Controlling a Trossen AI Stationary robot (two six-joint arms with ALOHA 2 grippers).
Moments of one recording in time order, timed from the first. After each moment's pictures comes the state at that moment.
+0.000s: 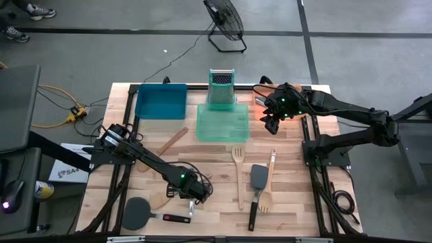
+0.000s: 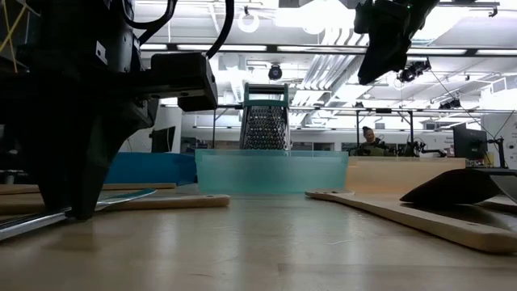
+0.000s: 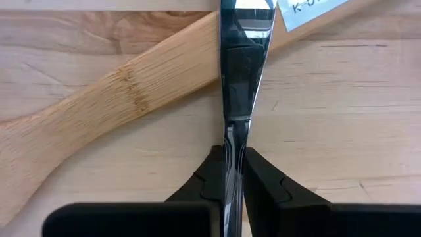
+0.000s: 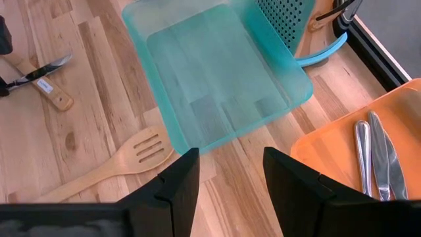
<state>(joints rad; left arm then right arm) -0.48 1.94 1.27 -0.65 0.08 -2.07 -0.37 1.11 1.04 -0.81 -0.05 0.13</state>
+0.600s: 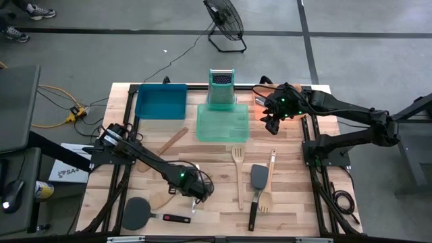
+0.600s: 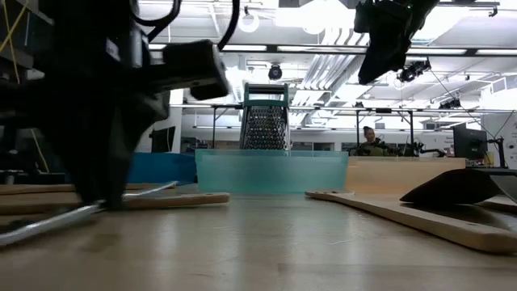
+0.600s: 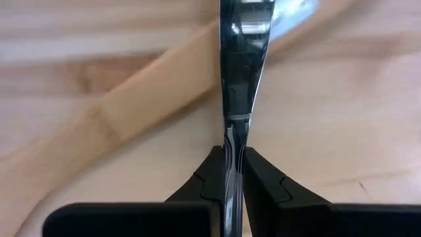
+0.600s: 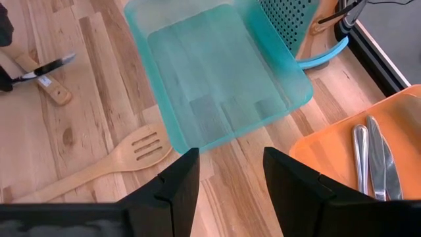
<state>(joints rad) -0.48 1.90 1.26 -0.64 -0.01 -1.99 -0.37 1.11 1.04 -0.81 -0.06 0.10</state>
